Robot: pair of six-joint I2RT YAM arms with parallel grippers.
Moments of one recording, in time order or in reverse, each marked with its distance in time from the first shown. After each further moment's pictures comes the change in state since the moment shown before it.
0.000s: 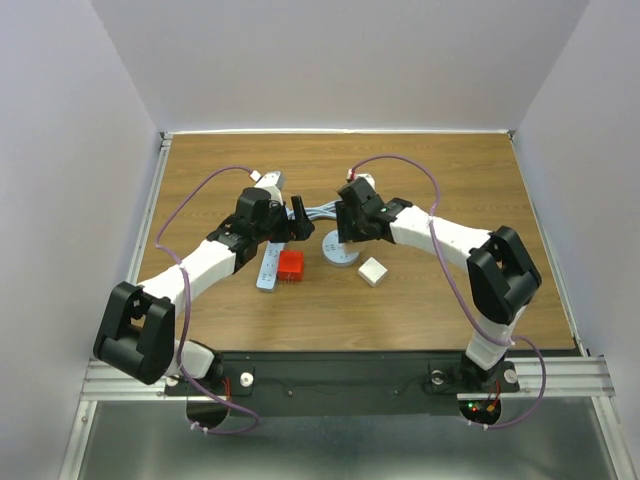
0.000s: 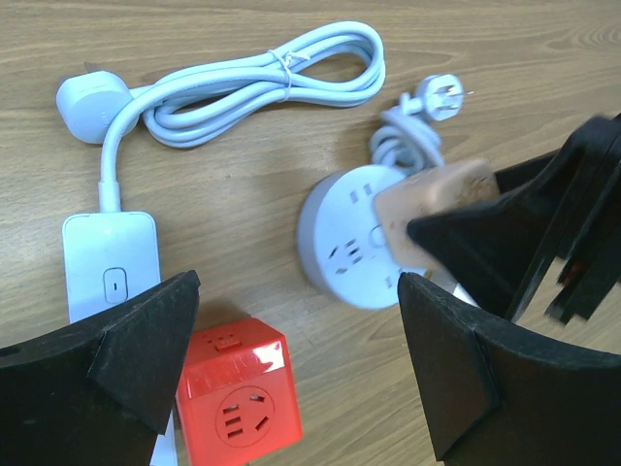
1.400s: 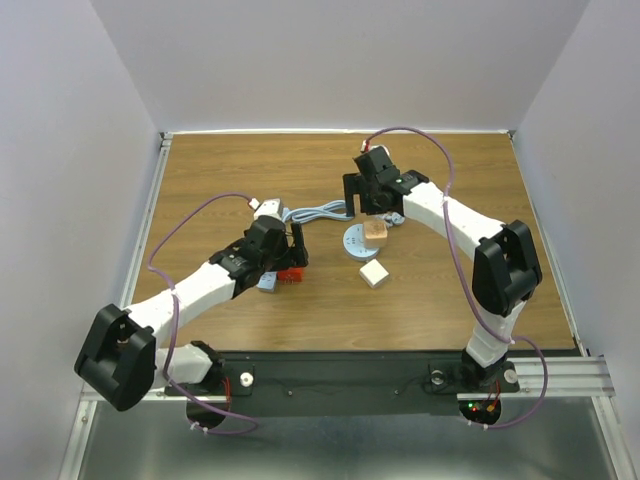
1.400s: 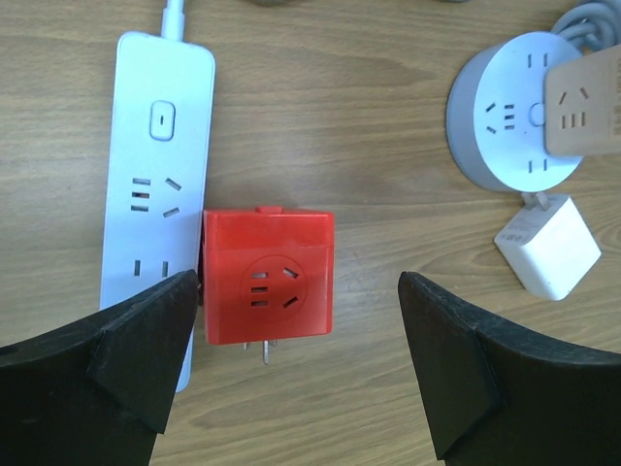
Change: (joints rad) left arm -0.170 -0.159 -0.113 -0.201 -0.307 -0.130; right arm -0.142 0.028 0.215 -0.151 0.014 -0.114
